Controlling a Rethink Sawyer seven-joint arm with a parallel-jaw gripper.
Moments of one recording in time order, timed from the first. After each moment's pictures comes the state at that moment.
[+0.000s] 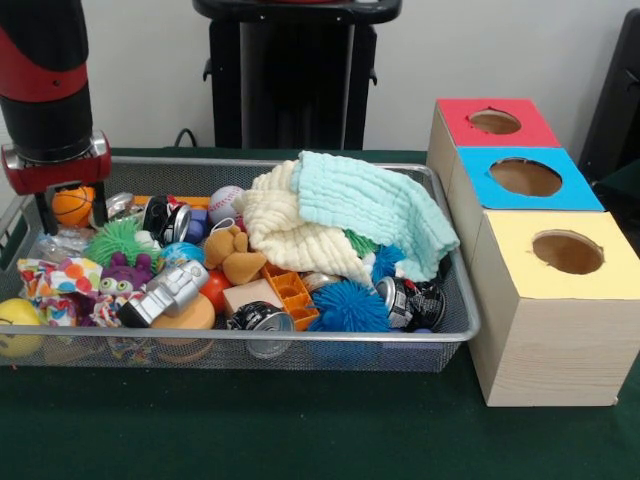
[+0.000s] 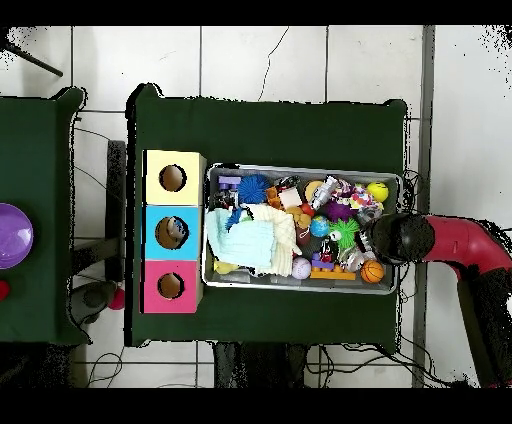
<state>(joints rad) -0.97 -0.50 0.53 1.50 -0.79 0.87 1.26</state>
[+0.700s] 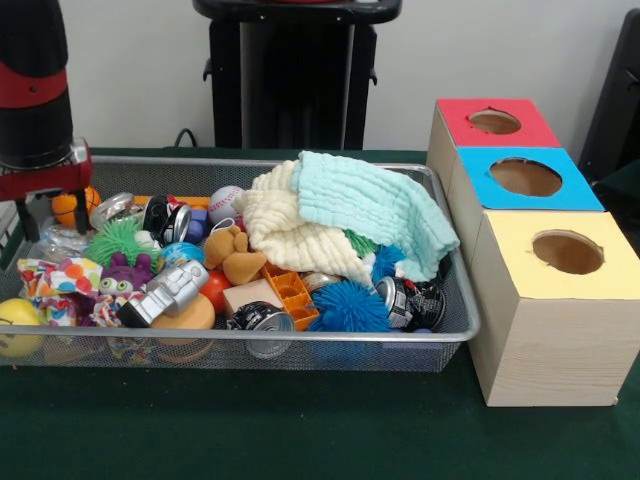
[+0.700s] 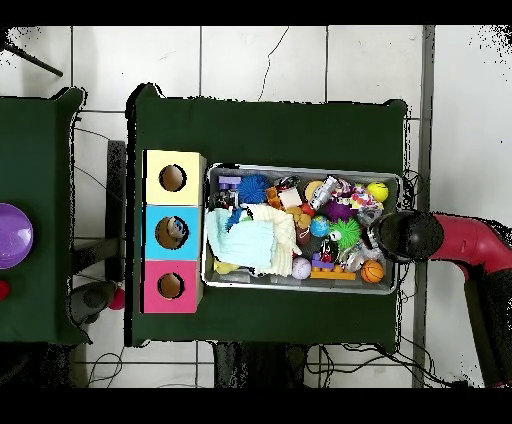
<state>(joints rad) -0.99 -0.47 0.53 1.45 -0.79 0.87 1.25</state>
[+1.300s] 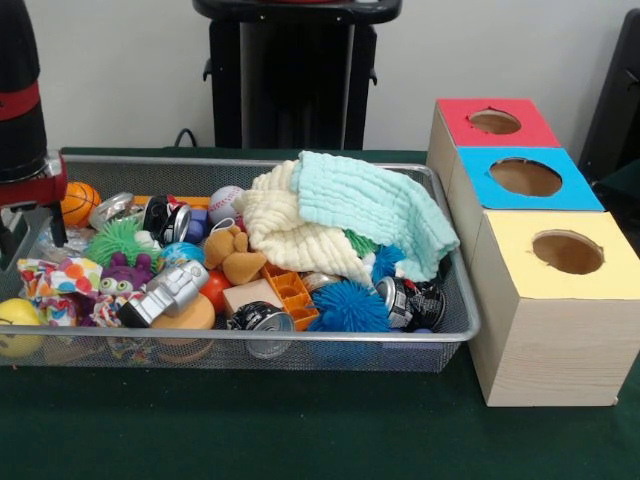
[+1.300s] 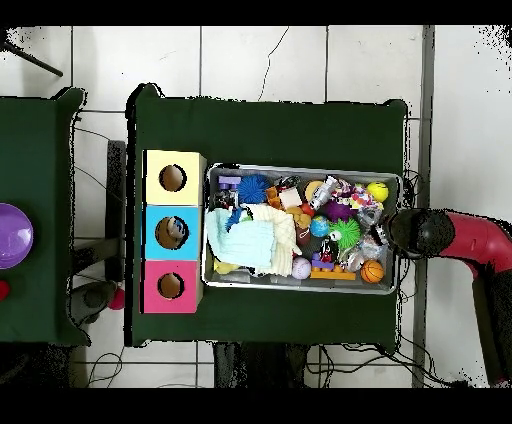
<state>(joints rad) -1.01 -0.44 0.53 1.39 -0.79 0.88 1.17</state>
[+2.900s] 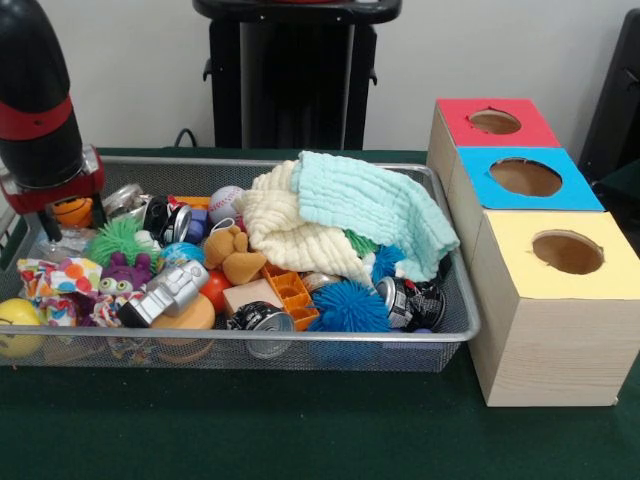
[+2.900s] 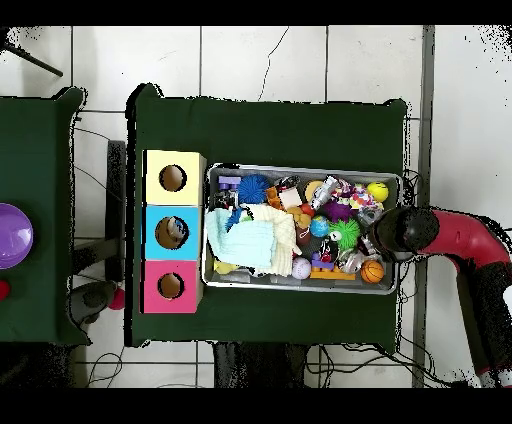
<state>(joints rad) -0.98 -0.40 0.53 1.39 -0.78 1.05 1.15</state>
